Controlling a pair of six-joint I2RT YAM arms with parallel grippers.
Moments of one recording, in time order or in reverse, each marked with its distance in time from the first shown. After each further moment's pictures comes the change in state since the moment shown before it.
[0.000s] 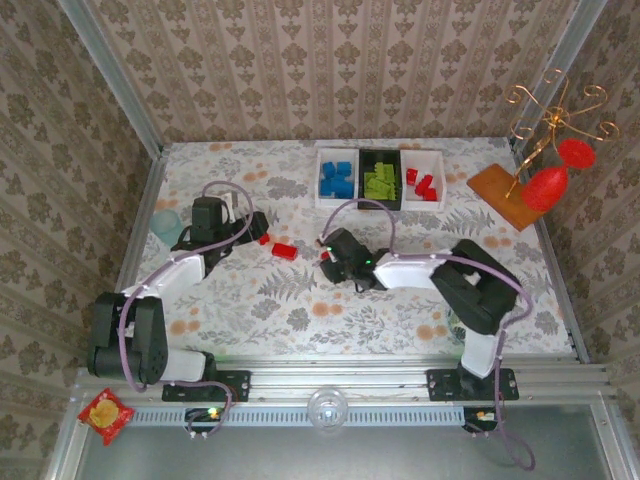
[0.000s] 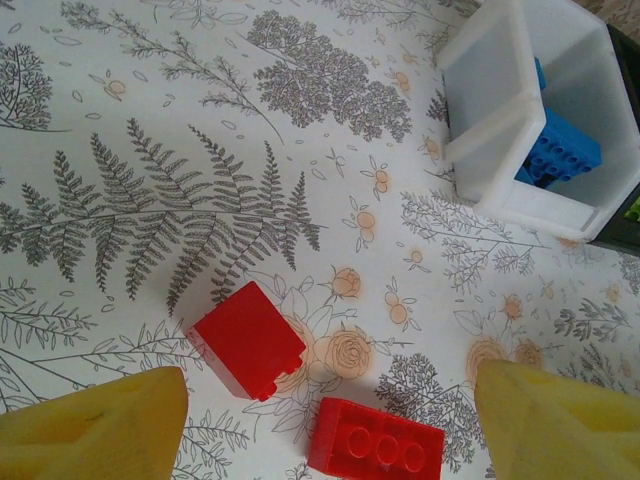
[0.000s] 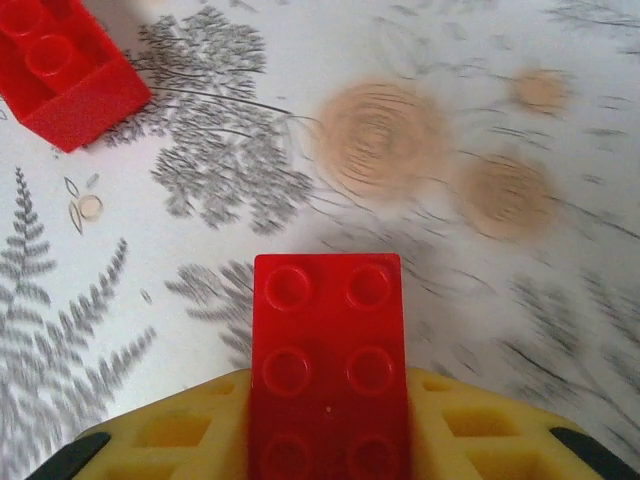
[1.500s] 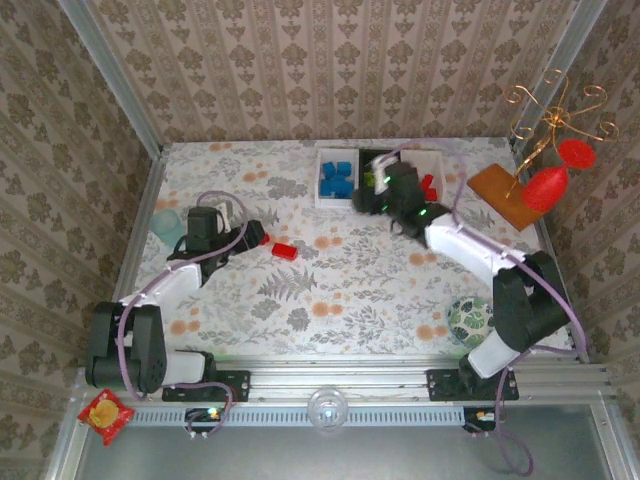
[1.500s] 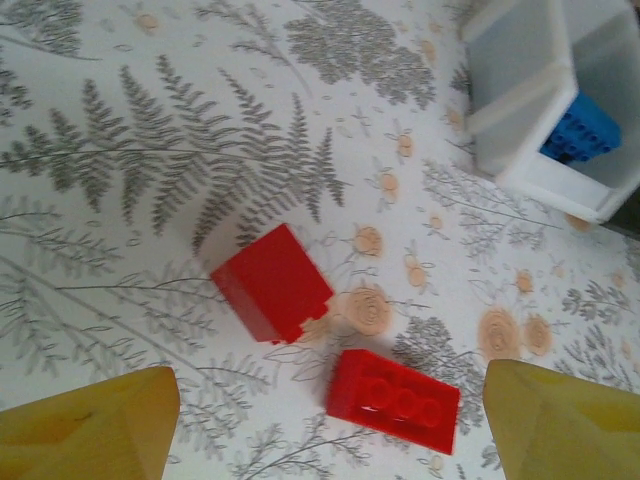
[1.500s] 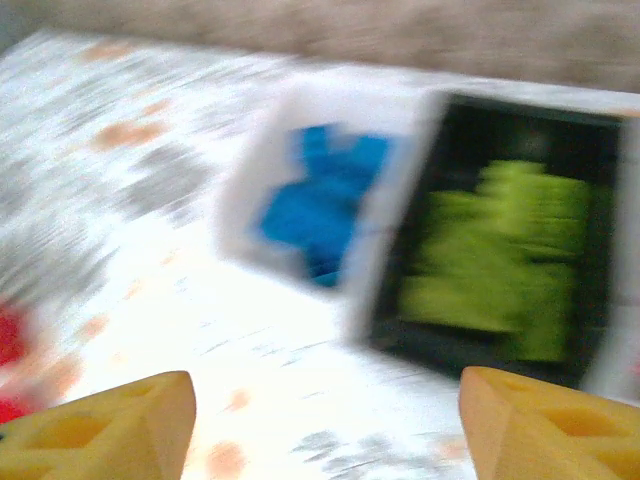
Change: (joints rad) left arm 0.042 -0.048 -0.082 -0.002 0.026 -0.032; right arm -0.270 -0.187 0.172 -0.055 -0.123 -0.043
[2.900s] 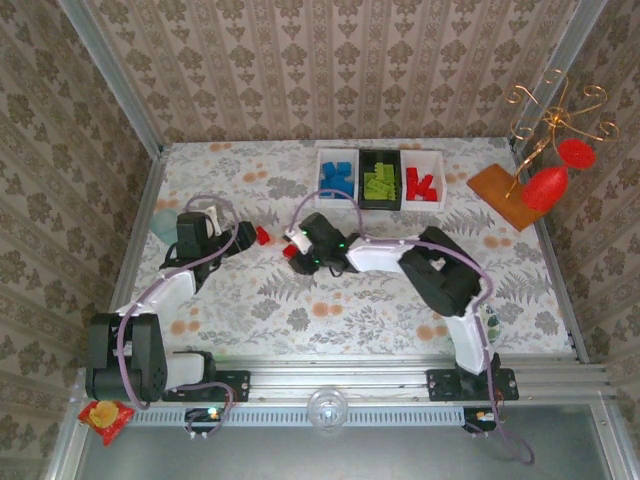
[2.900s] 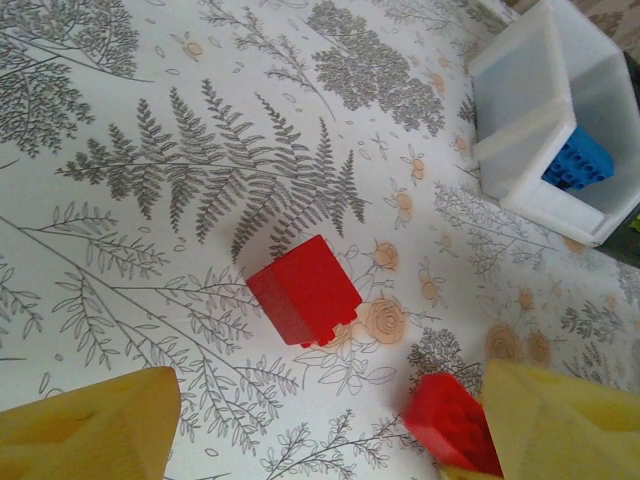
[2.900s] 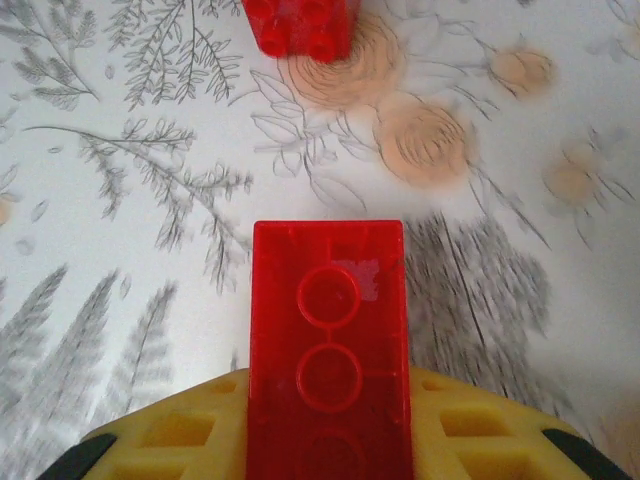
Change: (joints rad) left arm 0.063 -0.056 -0.055 0.051 0.052 0.000; right arm 0.283 0.444 0.139 0.039 -0.153 -0.140
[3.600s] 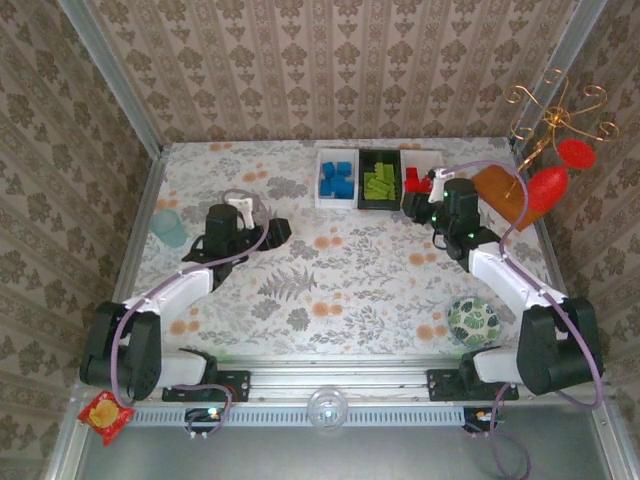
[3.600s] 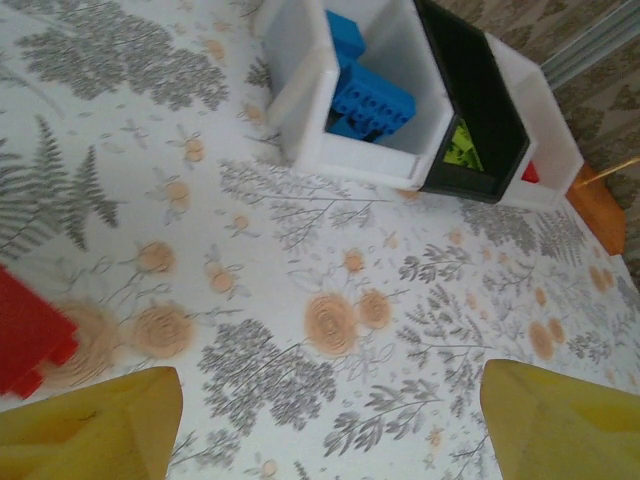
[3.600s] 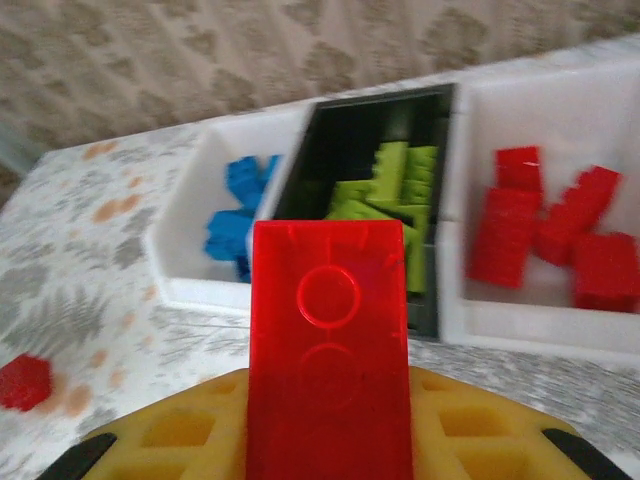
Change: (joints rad) left arm -0.257 0.043 0.070 0.102 0.031 -0.039; right arm -0.622 -0.697 -0.414 0.080 -0.028 0.315
